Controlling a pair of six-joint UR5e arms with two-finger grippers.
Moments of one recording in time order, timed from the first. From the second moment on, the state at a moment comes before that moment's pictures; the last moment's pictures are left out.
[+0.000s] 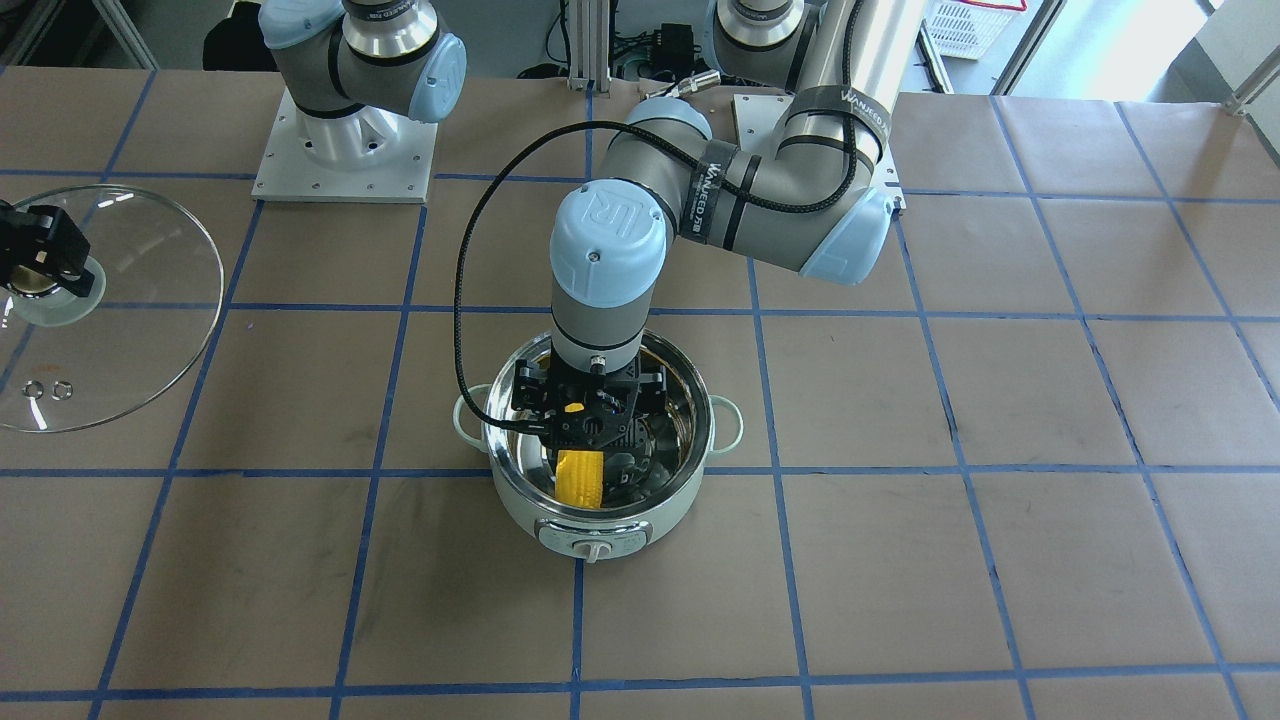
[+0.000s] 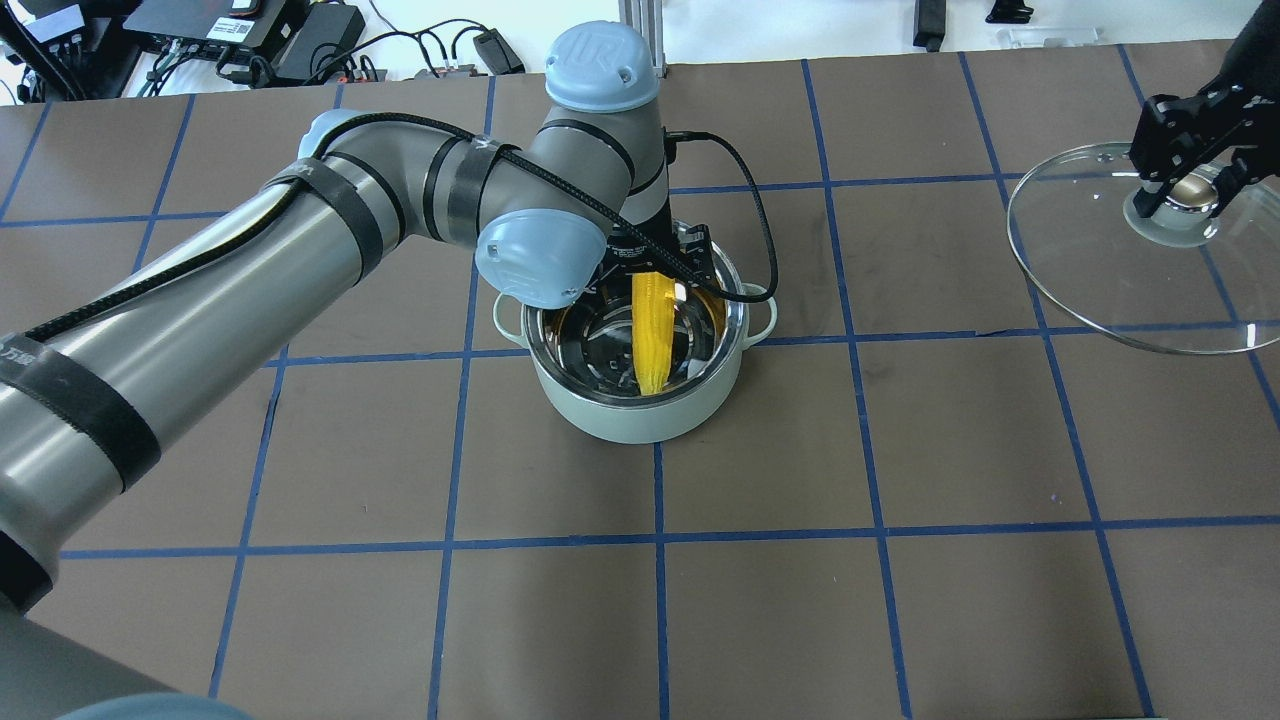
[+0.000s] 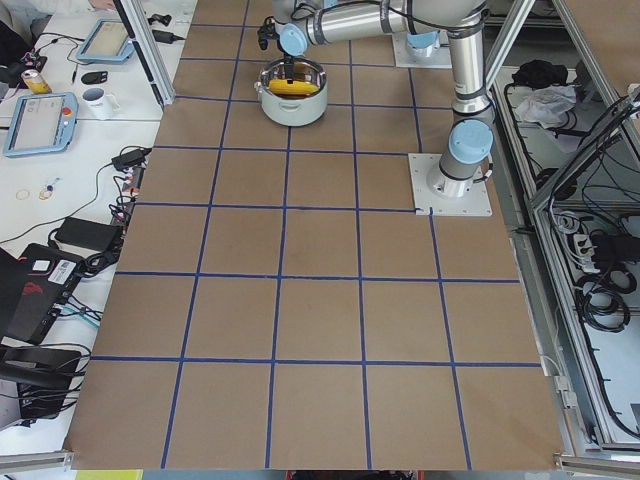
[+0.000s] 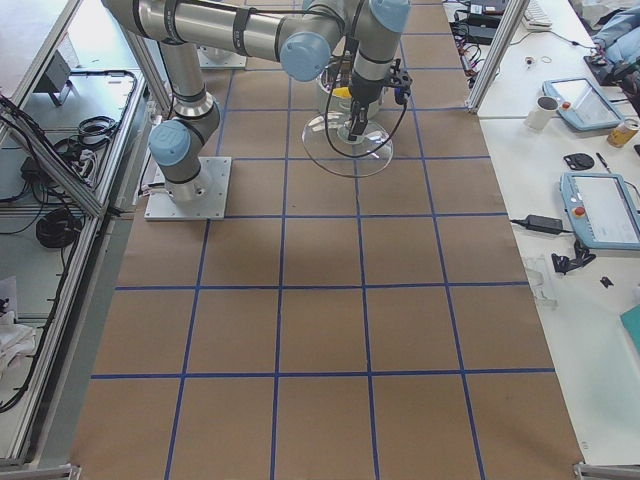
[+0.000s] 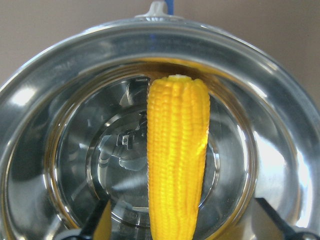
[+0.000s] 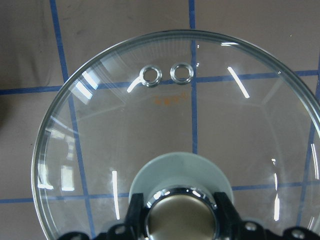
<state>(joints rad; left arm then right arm) -1.94 -2.01 -1.53 -1.16 1.51 -0.36 1.21 -1.48 1.45 -1.42 -1.61 -0.30</state>
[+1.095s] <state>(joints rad) -1.64 -1.82 -1.36 -1.46 1.55 -0.14 1.52 -1.45 1.47 -1.52 -1.61 0.11</state>
